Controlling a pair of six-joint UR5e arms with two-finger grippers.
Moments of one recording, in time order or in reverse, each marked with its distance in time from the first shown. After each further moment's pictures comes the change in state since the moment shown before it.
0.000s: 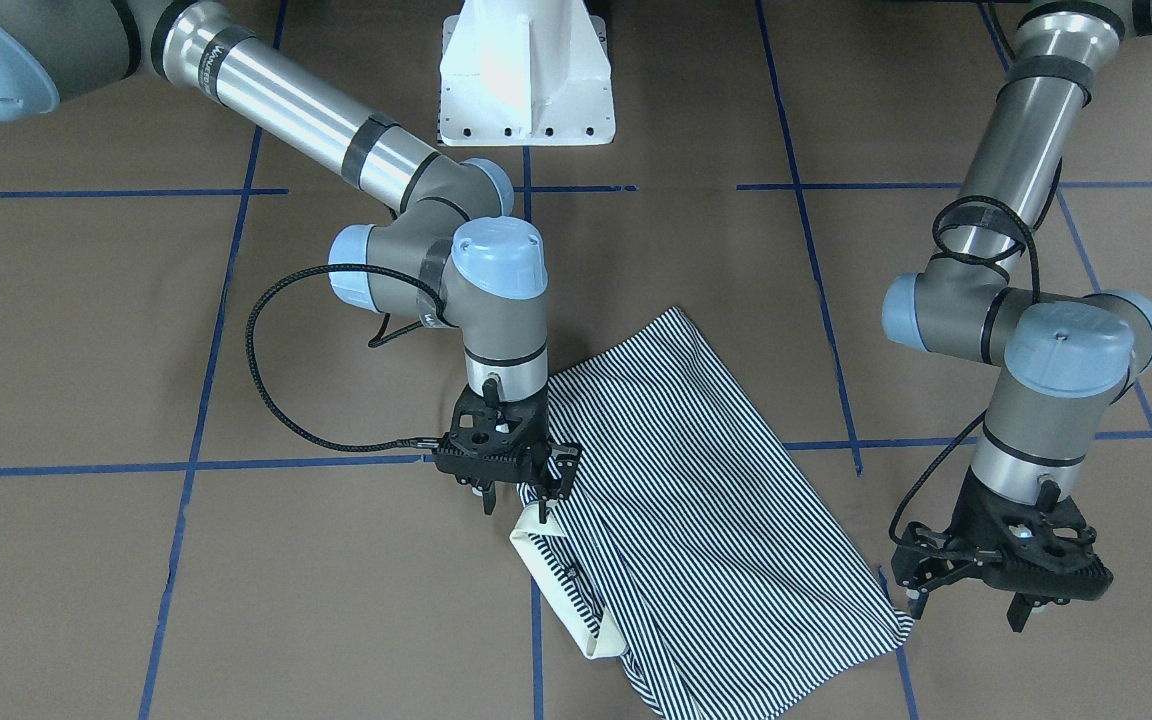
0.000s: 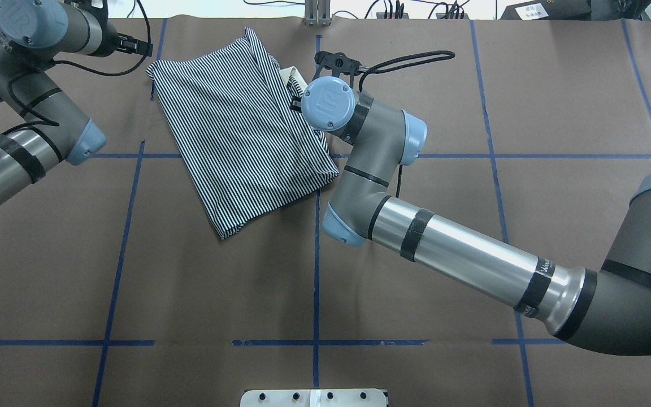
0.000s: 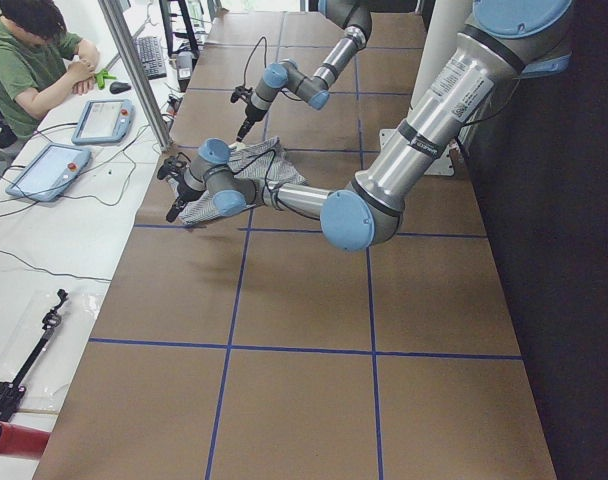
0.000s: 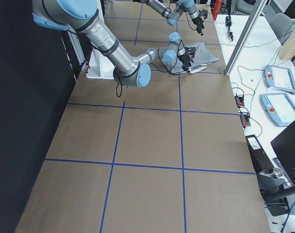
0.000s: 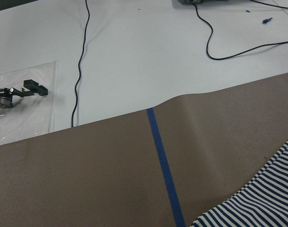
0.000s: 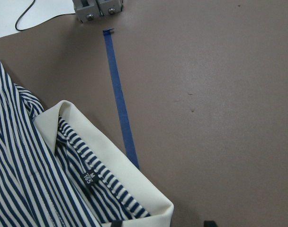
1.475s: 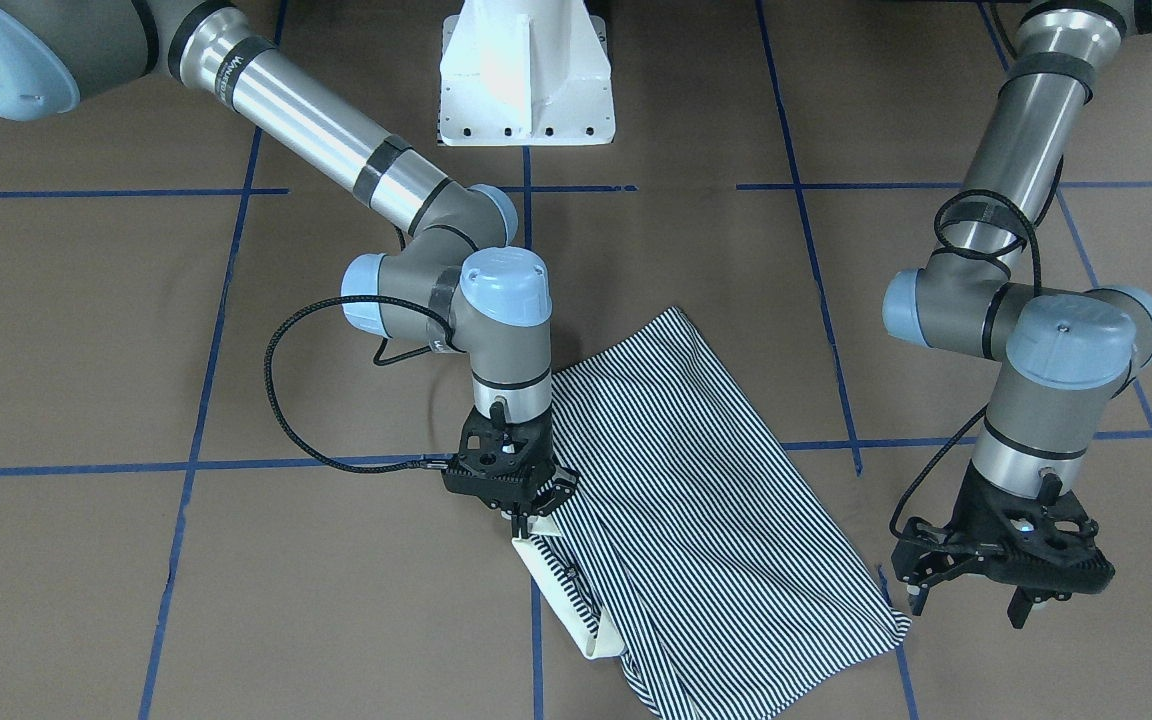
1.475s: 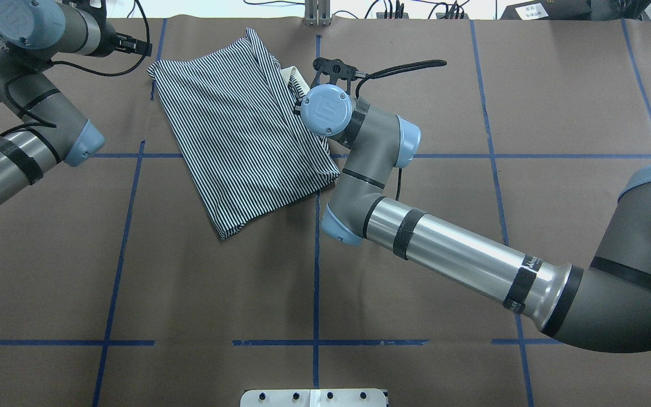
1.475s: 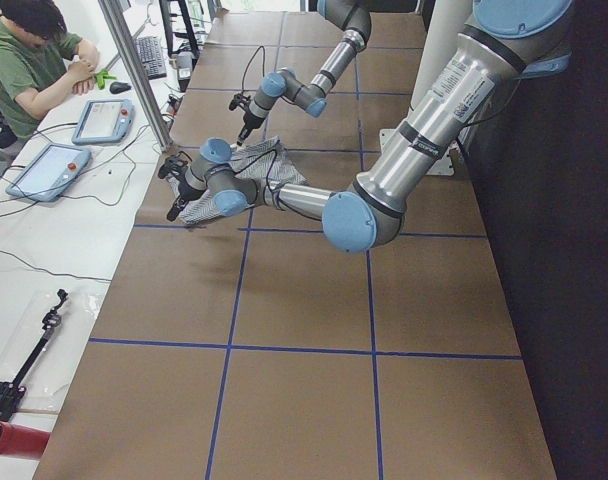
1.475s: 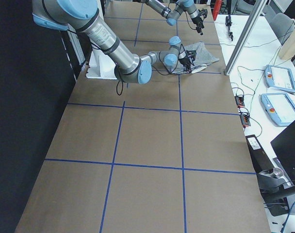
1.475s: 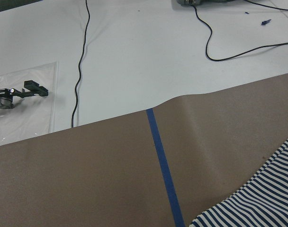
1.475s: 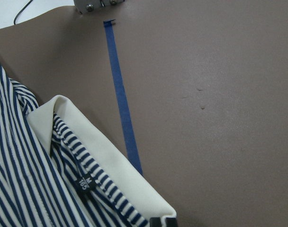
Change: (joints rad) left arm 0.000 0.013 -0.028 0.001 0.001 -0.002; right arm -0.004 0.027 -0.097 0.090 -0.013 -0.004
